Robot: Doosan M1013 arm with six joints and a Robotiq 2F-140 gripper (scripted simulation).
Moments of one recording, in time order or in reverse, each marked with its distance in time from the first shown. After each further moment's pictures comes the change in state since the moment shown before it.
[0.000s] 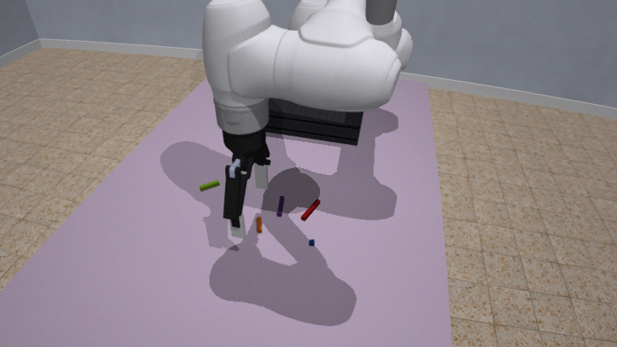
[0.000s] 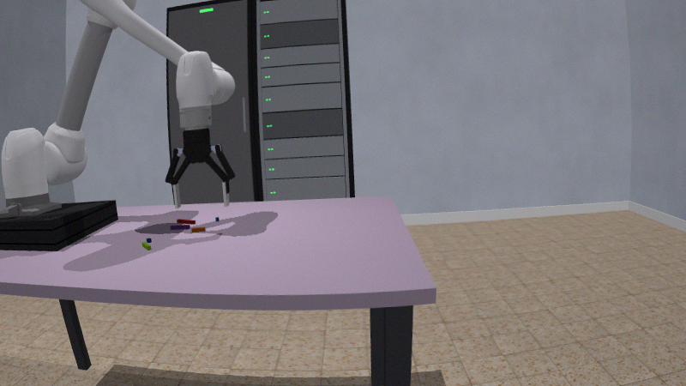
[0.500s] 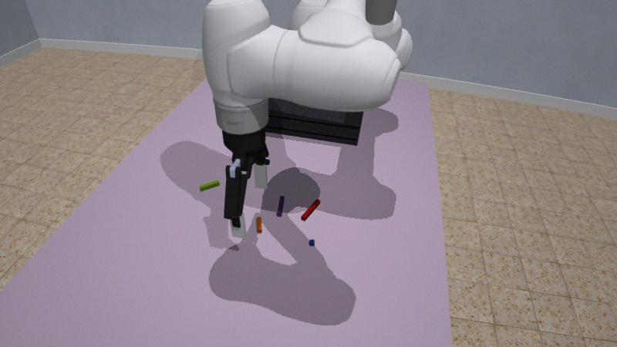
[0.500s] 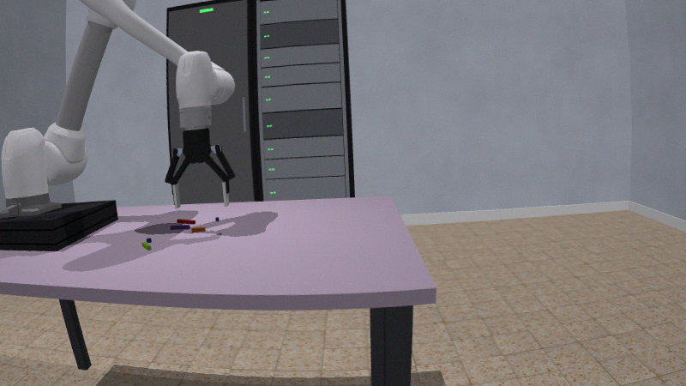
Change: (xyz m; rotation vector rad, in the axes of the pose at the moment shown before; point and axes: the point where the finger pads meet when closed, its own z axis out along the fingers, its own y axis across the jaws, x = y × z) arm -0.001 0.000 0.000 0.000 0.000 -0.017
